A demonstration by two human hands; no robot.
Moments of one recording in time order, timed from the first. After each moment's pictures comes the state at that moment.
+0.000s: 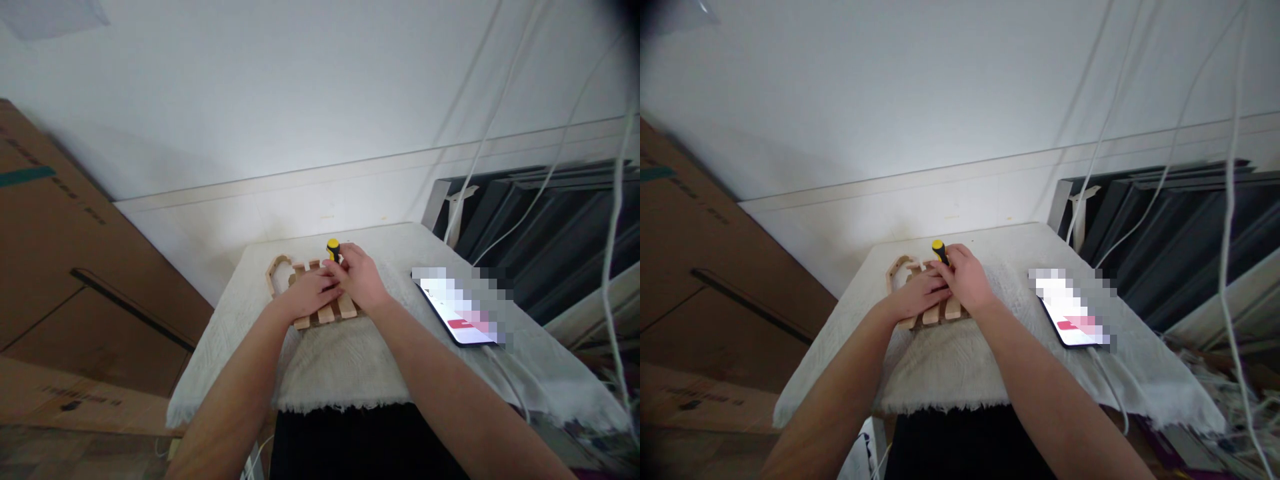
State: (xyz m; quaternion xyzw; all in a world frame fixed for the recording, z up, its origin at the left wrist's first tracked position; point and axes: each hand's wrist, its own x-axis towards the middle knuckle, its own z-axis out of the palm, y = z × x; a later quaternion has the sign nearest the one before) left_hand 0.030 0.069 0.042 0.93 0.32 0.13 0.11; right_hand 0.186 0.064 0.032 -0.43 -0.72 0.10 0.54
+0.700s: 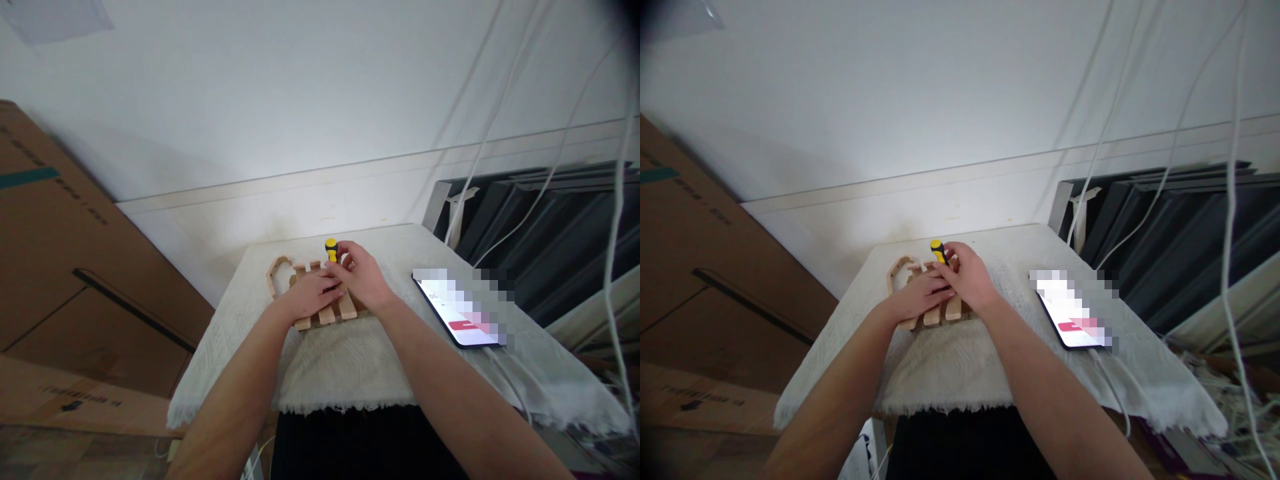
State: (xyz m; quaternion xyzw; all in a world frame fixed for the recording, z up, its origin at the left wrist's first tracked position) left_hand 0.030 0.068 0.043 0.93 0.31 0.14 0.12; right_hand 0.190 0.068 0.032 -0.42 -0.69 0.18 0.55
